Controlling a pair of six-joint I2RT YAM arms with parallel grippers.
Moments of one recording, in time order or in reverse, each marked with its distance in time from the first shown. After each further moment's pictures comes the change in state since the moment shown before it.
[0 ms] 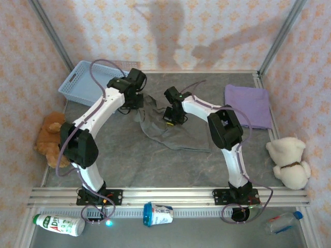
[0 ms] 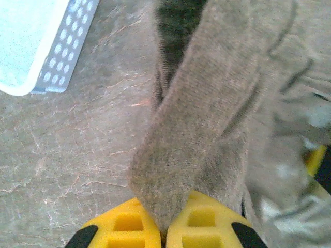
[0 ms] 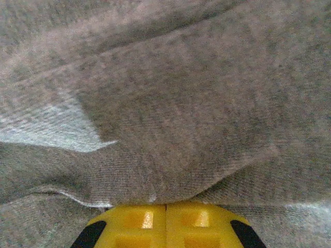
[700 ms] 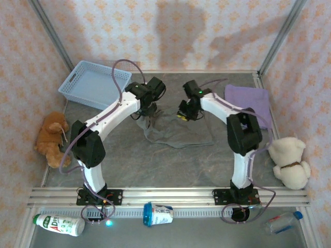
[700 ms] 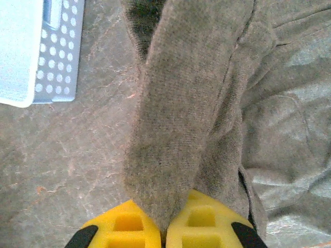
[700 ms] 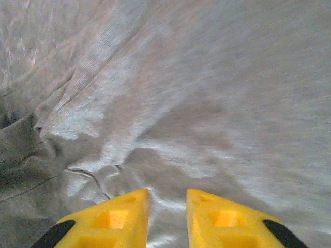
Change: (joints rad) left arm -0.171 0.061 0.051 -0.109 -0.201 0.087; right arm -0.221 -0.333 -0.272 0.041 -0.054 -0.030
